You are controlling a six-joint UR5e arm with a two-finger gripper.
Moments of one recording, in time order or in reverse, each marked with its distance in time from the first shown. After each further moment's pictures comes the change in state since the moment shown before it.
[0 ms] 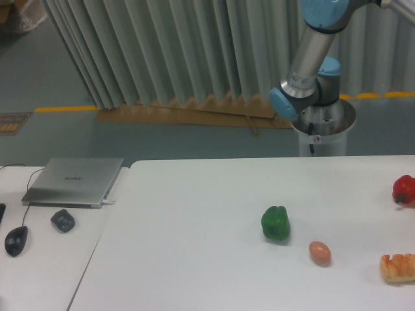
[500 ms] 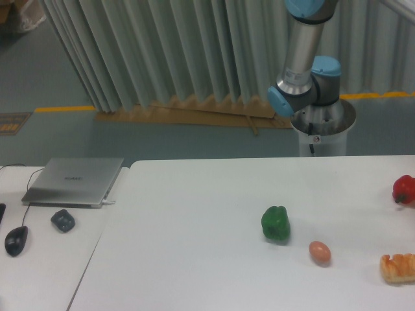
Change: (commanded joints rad) arm -0.113 0.094 -0.005 -0.089 -0.046 -0.106
